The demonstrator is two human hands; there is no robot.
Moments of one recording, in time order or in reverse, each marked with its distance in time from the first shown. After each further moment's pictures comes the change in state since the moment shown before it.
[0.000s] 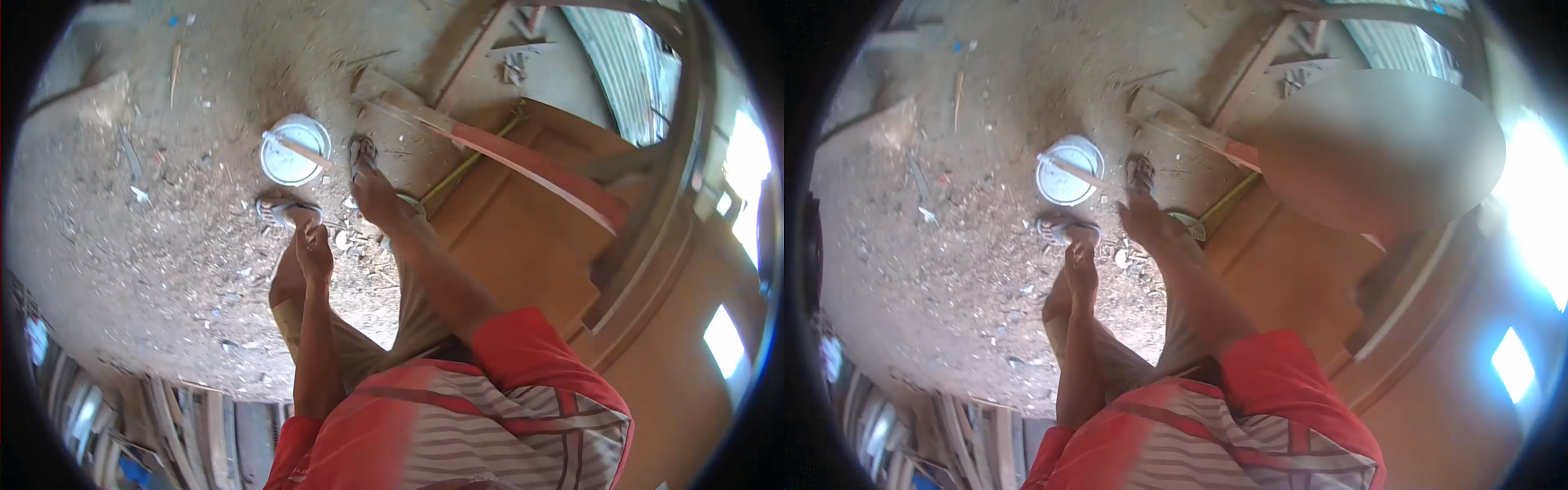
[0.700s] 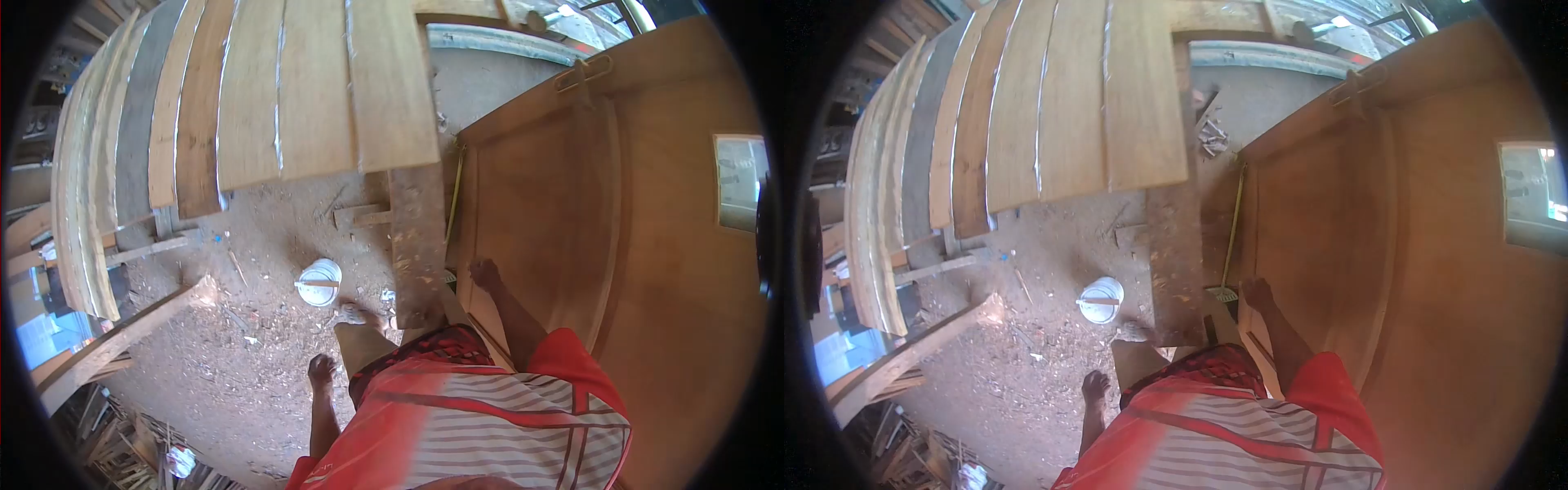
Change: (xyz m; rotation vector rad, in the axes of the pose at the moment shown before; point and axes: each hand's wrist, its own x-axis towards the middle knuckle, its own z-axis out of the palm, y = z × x) left_hand -0.131 0.078 -0.109 -0.122 -0.337 -0.069; right_hand -0.283 0.302 -0.187 0.710 0.189 0.881
